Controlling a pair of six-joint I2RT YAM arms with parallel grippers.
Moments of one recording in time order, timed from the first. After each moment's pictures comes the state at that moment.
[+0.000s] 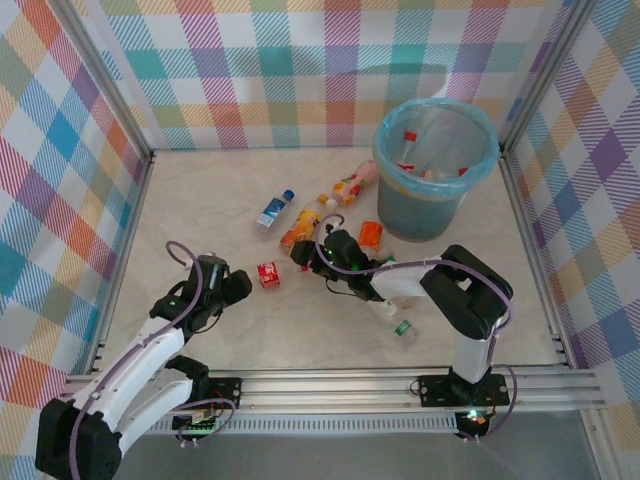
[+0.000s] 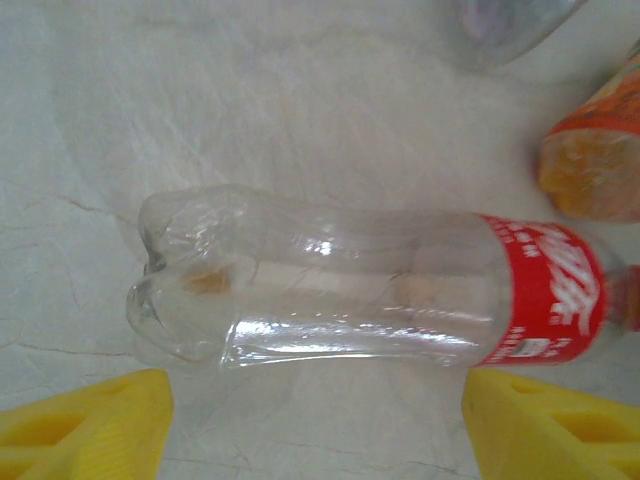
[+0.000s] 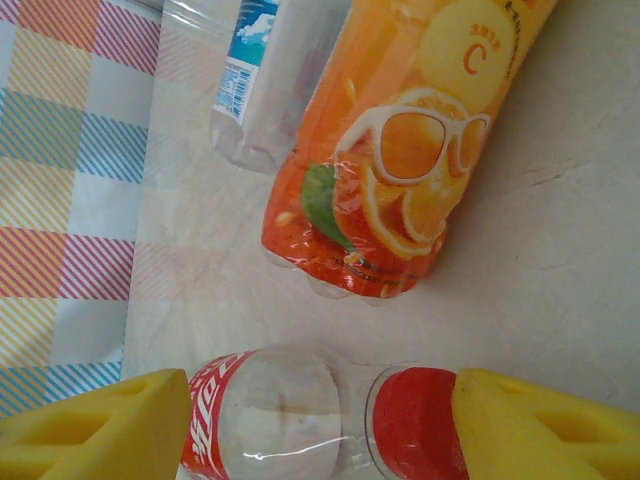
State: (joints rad) left arm -0.36 0.81 0.49 -0.56 -0.15 -0.74; right arm 0.85 1.83 0.87 0.47 -0.05 1.08
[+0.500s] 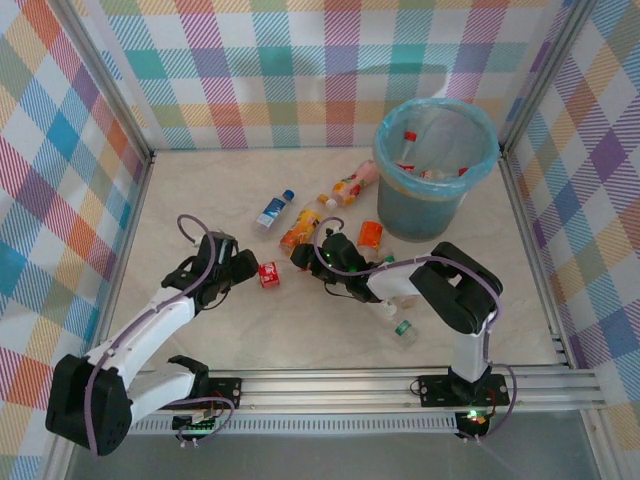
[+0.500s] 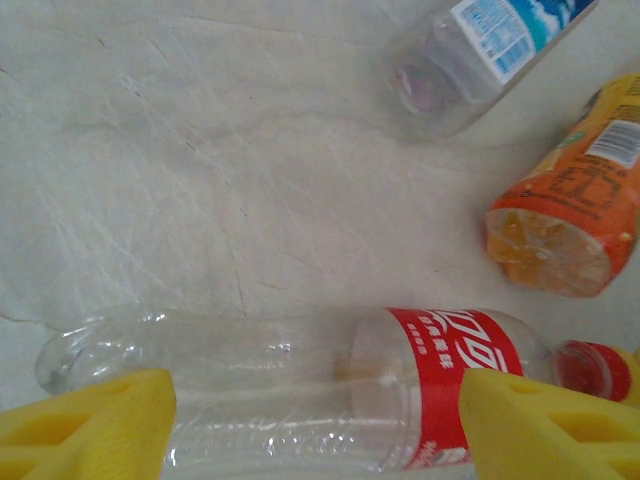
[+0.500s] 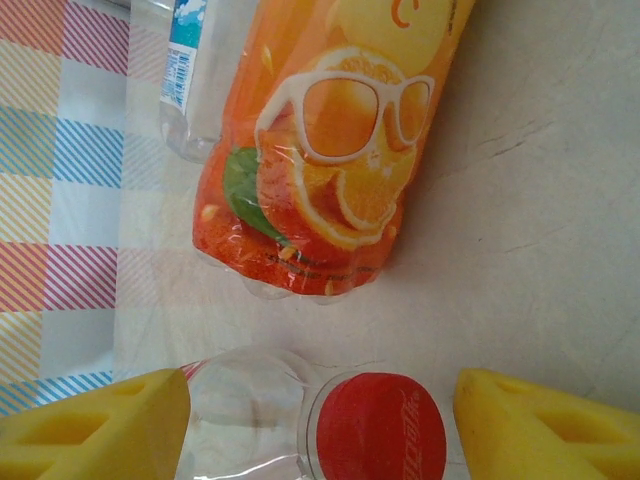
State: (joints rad) left arm -0.34 1.08 0.63 -0.45 -0.15 -0.70; right arm 0.85 1.89 0.87 0.51 -0.06 1.14
